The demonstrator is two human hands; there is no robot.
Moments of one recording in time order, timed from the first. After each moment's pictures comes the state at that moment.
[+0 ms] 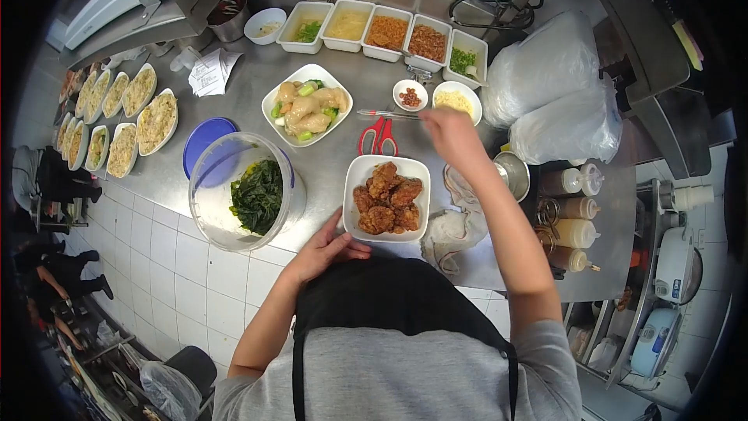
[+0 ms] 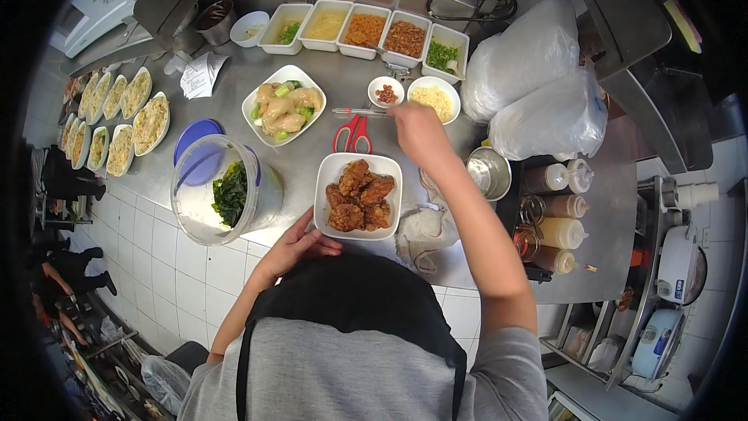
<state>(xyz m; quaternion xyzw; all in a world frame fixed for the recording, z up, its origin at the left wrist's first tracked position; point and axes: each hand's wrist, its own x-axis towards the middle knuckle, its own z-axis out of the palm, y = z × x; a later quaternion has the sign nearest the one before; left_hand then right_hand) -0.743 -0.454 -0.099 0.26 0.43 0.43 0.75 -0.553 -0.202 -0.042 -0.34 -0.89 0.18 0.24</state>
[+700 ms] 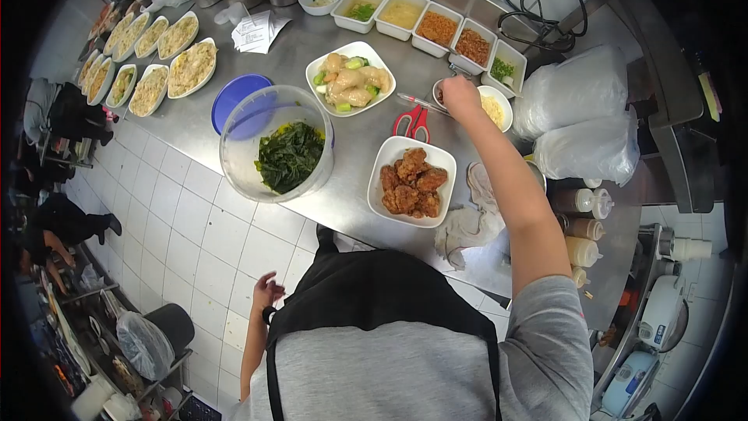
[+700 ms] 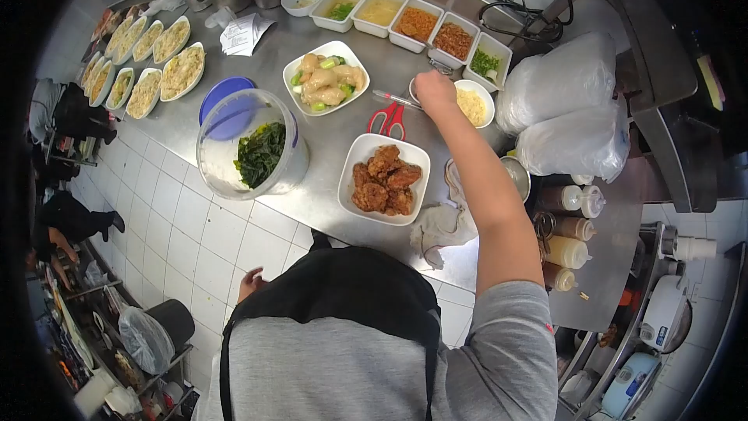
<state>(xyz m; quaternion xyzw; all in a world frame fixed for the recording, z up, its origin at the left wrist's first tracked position) -0.787 -0.737 -0.279 0.02 0.77 0.43 0.47 -0.624 -0.132 -0.084 -0.40 -0.92 -0.01 -0.02</state>
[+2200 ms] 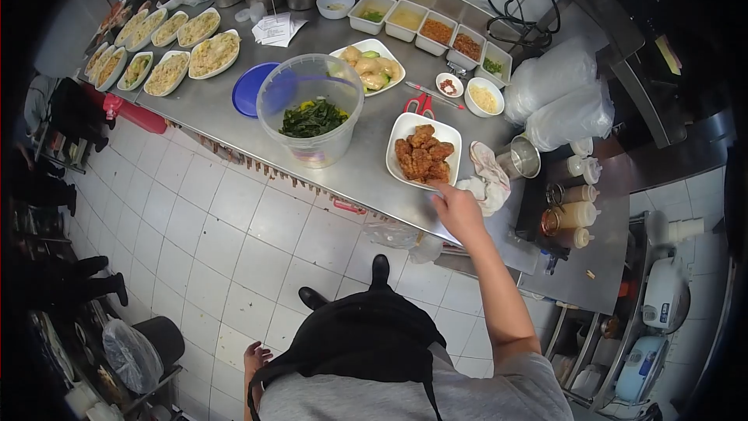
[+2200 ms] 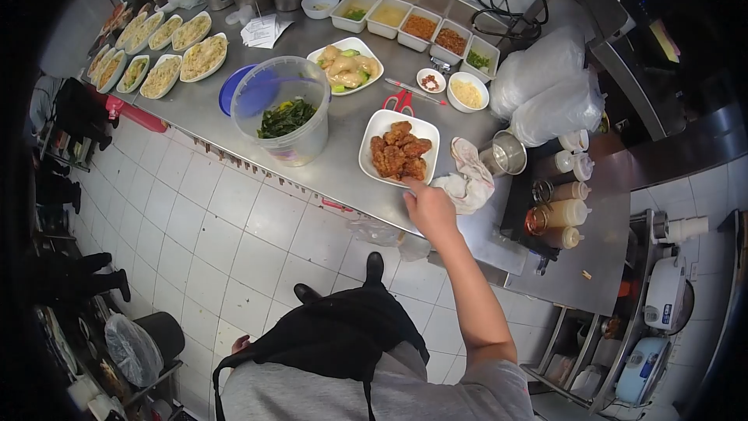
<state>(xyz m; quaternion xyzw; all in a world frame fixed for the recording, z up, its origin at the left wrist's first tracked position) -0.729 -0.976 -0.285 -0.11 0.80 0.37 0.46 -0.521 -0.409 -0.060 -0.44 -0.86 0.22 0.09</state>
